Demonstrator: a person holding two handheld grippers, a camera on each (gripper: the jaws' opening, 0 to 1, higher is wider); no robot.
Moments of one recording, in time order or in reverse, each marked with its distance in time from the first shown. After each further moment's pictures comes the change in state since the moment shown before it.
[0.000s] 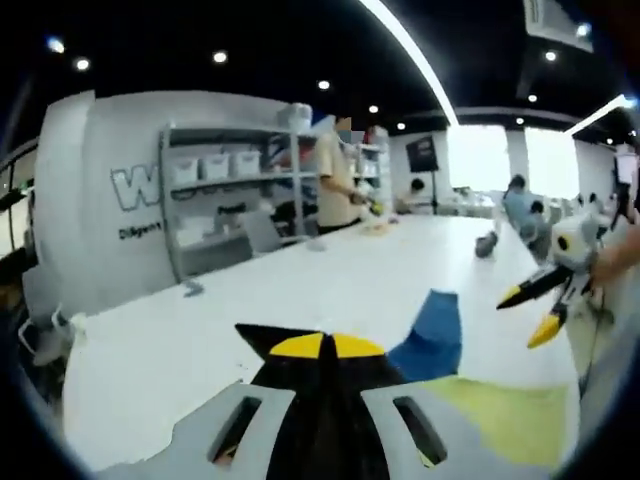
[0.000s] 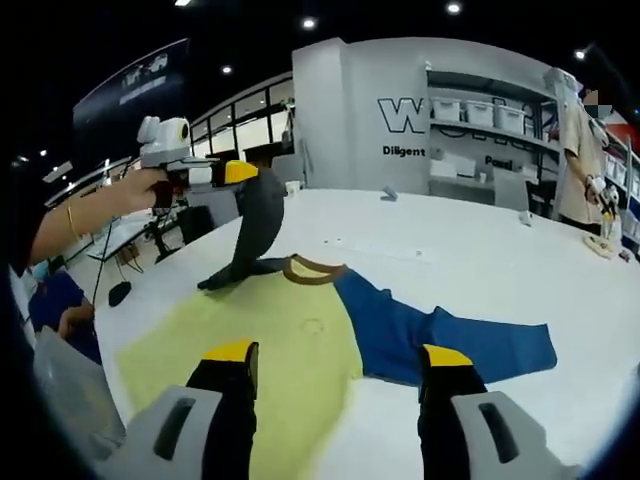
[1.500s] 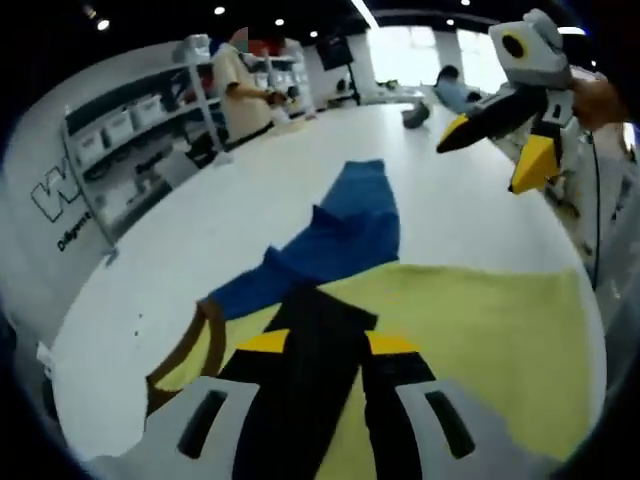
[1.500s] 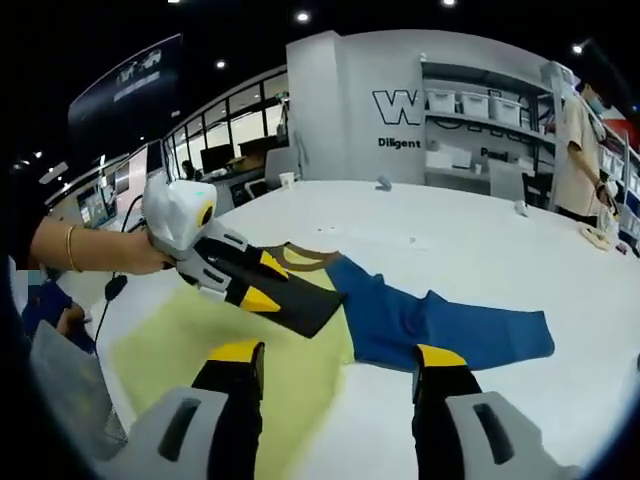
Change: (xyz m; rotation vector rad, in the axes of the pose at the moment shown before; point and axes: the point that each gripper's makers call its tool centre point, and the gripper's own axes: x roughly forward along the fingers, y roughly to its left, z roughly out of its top) left arm 0.047 -0.085 -0.142 0.272 0.381 -0.161; right arm -0.002 -0.008 -0.014 0.008 0.020 -0.017
